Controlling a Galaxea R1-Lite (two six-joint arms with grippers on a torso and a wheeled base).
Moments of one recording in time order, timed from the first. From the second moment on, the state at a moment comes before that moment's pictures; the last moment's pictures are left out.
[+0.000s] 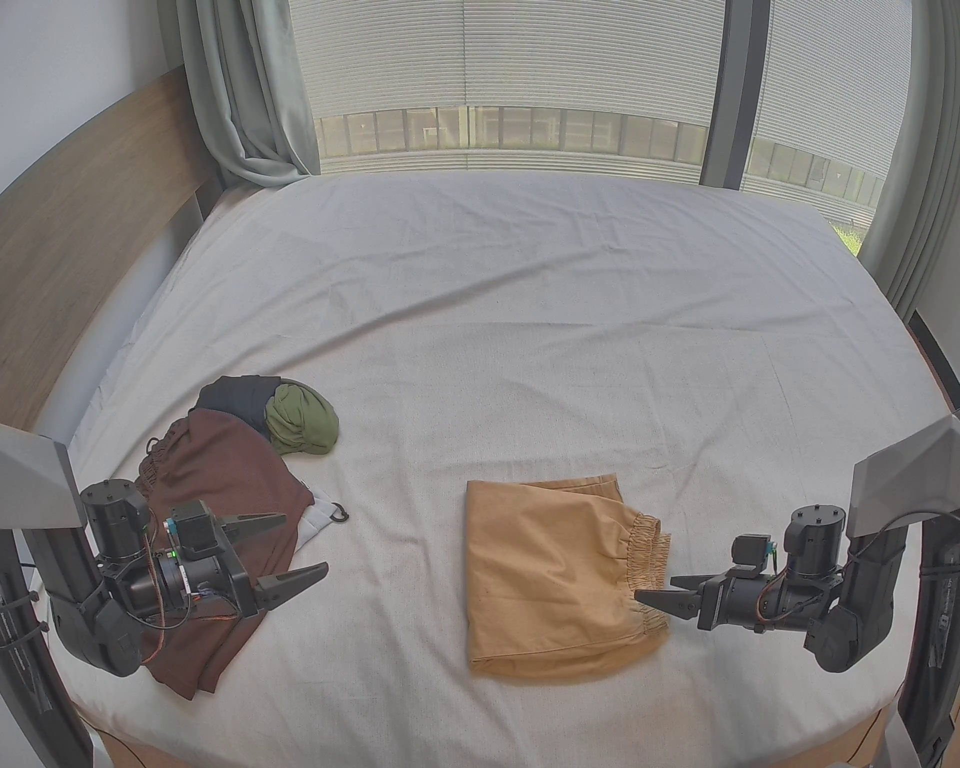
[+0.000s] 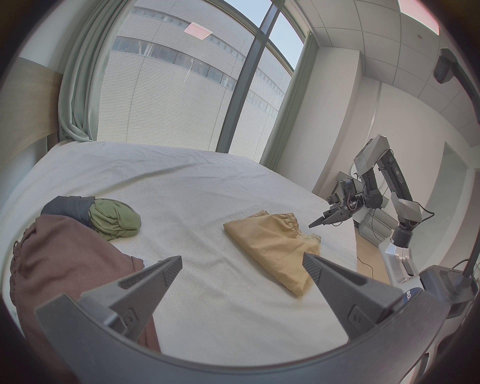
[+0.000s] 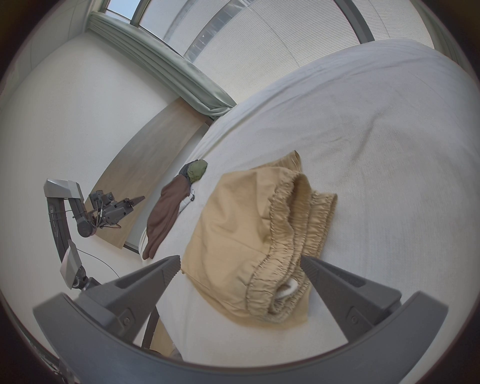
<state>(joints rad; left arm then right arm) 0.01 2.11 -0.23 -1.54 -0.85 0.14 0.20 2.33 -0.26 -1.54 0.60 0.28</state>
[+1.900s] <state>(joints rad) -0.01 2.14 -0.22 -1.54 -0.85 0.14 0.28 2.55 -0.40 -1.54 0.55 0.37</state>
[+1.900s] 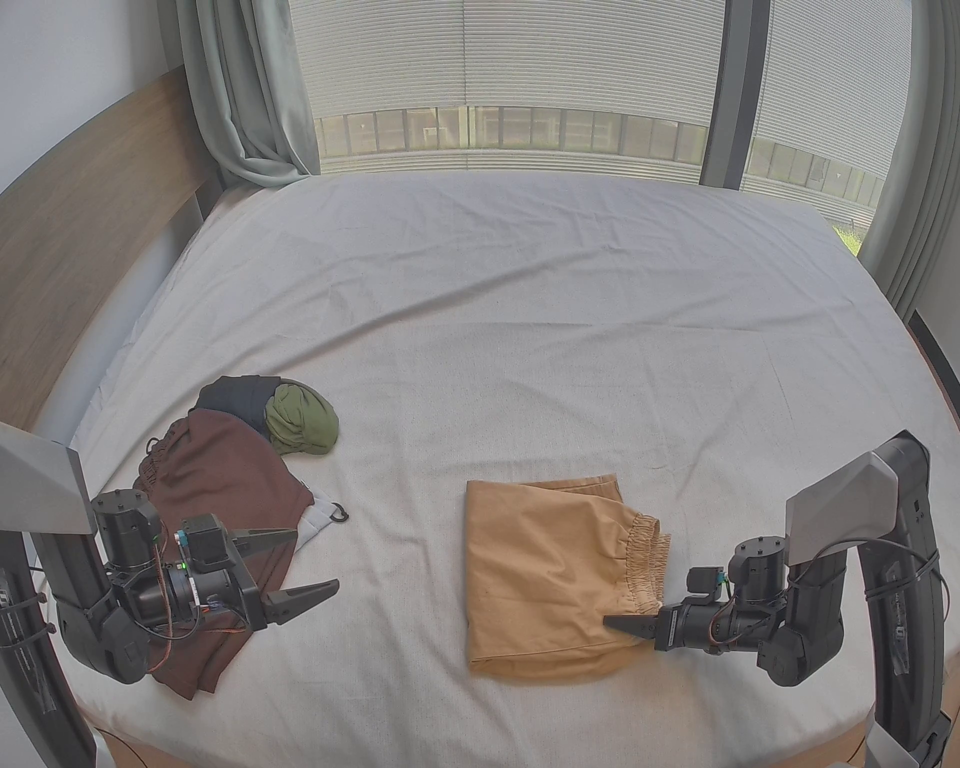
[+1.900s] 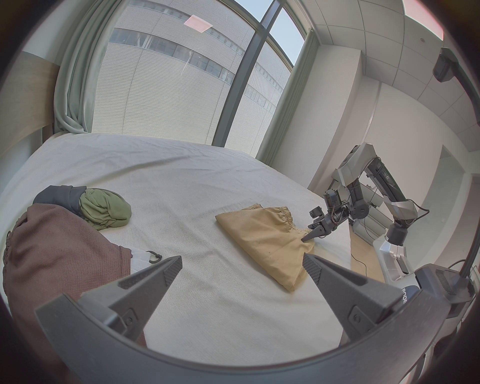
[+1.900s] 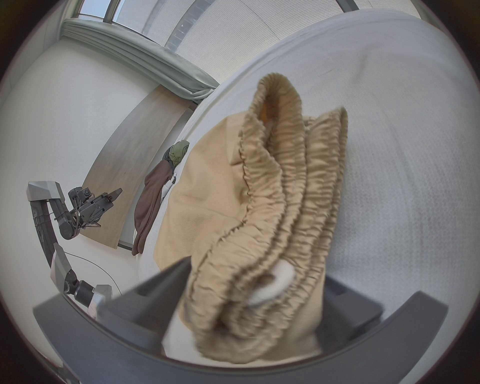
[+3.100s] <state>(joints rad) -0.05 2.15 -0.19 -1.55 -0.85 0.14 0.34 2.27 -0.49 -1.54 0.60 0.40</state>
